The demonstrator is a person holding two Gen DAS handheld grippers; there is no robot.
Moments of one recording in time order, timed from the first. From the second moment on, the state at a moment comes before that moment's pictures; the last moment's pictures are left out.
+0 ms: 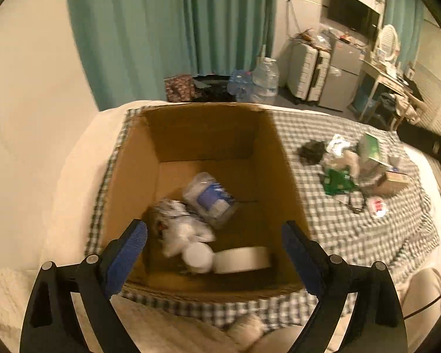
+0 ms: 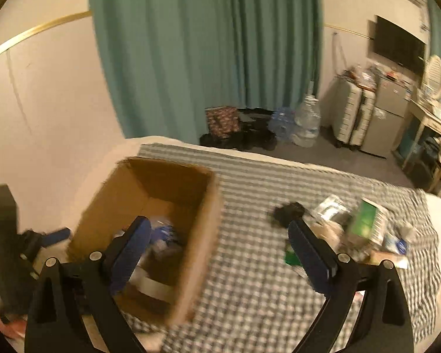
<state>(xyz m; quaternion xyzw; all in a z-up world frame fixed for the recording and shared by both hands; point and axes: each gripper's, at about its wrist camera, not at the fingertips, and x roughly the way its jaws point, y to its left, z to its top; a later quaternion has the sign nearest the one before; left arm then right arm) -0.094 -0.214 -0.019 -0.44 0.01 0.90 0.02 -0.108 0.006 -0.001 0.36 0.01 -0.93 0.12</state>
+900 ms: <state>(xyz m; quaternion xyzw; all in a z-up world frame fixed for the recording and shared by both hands) -0.152 0.032 -0.132 -0.50 0.00 0.87 0.03 -0.100 0.284 -0.130 0.37 0.02 -0.93 -0.02</state>
